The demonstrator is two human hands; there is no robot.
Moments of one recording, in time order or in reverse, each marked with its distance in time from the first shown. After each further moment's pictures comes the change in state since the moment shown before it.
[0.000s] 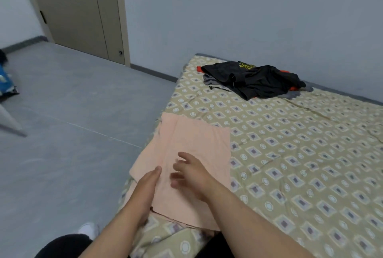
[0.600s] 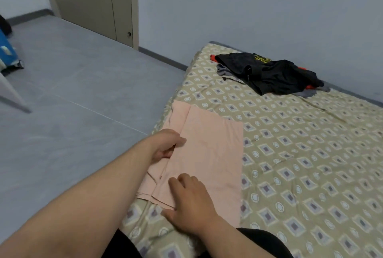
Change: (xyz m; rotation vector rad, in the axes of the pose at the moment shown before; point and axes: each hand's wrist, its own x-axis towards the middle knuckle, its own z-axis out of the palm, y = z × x) left_hand 0.085 0.080 0.014 0.370 -0.184 -0.119; right_hand -0.021 0.078 0.019 -1.527 0.051 -0.562
